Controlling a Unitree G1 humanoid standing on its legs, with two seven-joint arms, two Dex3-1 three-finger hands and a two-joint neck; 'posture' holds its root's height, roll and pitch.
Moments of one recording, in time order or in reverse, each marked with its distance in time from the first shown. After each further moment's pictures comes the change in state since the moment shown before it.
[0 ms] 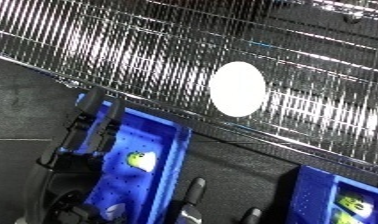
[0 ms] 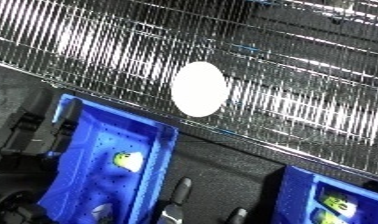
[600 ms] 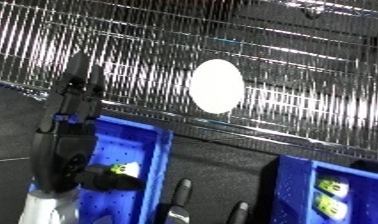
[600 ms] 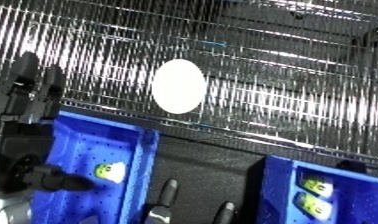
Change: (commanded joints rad) left arm -0.222 -0.039 -0.059 0.245 0.304 -0.075 0.329; right arm -0.053 0.008 0.054 0.006 -0.046 0.047 0.068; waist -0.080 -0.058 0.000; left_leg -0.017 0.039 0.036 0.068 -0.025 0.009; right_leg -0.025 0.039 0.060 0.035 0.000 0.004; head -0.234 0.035
